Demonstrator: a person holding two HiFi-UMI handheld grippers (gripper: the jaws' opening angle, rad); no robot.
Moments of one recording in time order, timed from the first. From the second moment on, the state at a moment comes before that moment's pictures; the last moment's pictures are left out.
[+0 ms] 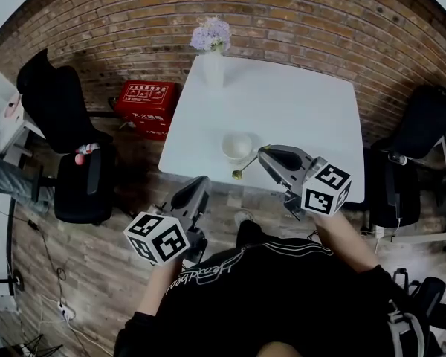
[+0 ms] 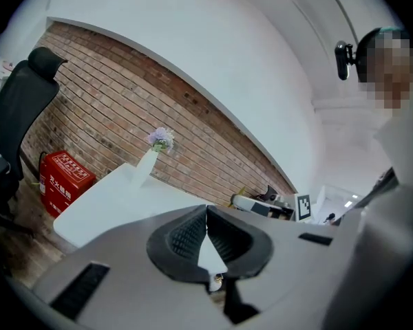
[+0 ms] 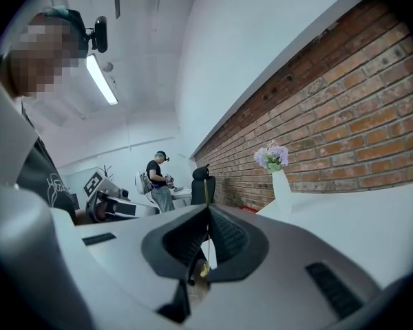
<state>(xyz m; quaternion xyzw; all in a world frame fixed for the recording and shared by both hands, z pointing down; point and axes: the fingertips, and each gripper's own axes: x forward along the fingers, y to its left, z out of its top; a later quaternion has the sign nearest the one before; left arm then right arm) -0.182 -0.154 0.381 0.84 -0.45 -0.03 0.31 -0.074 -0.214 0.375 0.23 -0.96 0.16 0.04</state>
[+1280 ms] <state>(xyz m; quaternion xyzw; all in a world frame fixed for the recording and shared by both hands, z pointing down) -0.169 -0.115 0.384 0.84 -0.44 -0.02 0.31 -0.063 -0.163 0.381 0.24 -0.95 0.18 0.03</state>
